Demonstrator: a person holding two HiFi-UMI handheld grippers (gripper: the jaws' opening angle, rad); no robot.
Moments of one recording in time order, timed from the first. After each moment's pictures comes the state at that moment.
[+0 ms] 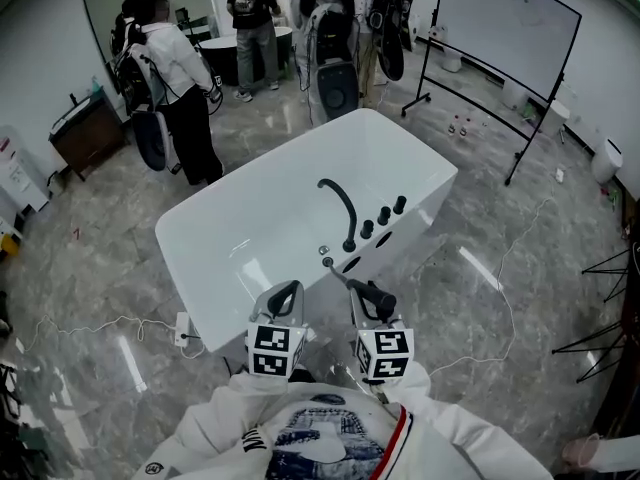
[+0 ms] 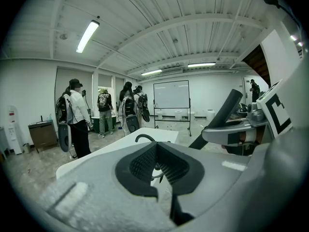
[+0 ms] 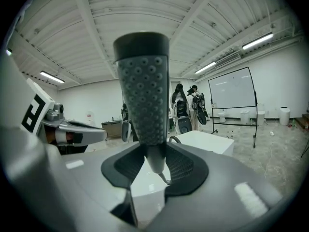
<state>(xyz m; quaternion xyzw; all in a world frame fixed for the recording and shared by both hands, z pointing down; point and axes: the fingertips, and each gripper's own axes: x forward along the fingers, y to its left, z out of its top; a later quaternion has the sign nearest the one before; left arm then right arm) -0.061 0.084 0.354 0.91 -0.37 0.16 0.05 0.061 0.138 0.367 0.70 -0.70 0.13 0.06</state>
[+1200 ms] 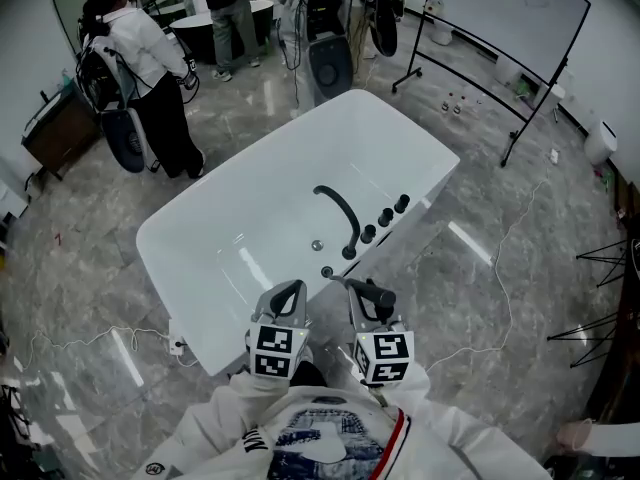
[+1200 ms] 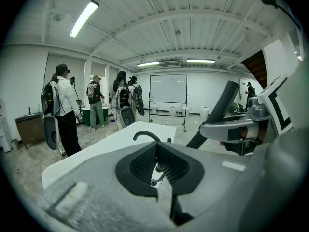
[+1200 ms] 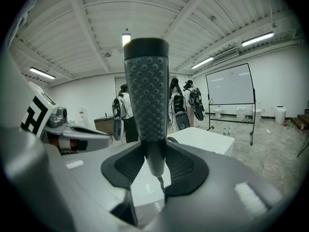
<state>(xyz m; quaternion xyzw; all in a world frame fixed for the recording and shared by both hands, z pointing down) -0.034 -0.021 0.392 0.92 -0.32 0.19 0.08 0.074 0.038 0.385 0.72 -0.67 0.16 0.08</state>
